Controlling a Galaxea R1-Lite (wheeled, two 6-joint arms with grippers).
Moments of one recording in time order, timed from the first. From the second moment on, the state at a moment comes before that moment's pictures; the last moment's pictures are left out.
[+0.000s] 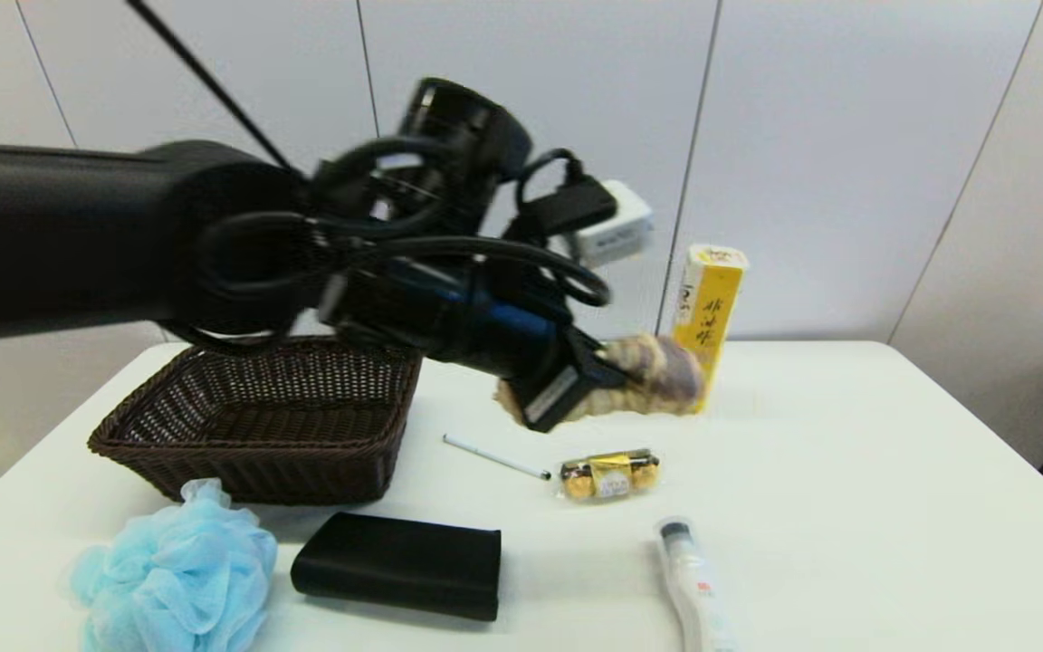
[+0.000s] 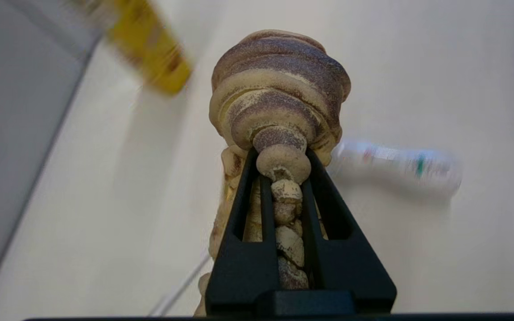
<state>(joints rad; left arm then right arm) -0.76 1.84 -1.61 0.37 -0.35 0.48 0.00 0.00 0.00 0.01 0.00 -0.01</state>
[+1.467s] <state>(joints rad) -0.03 1.83 -1.35 -0.15 -0.51 1.01 0.00 0.00 0.00 0.01 0.00 -0.01</state>
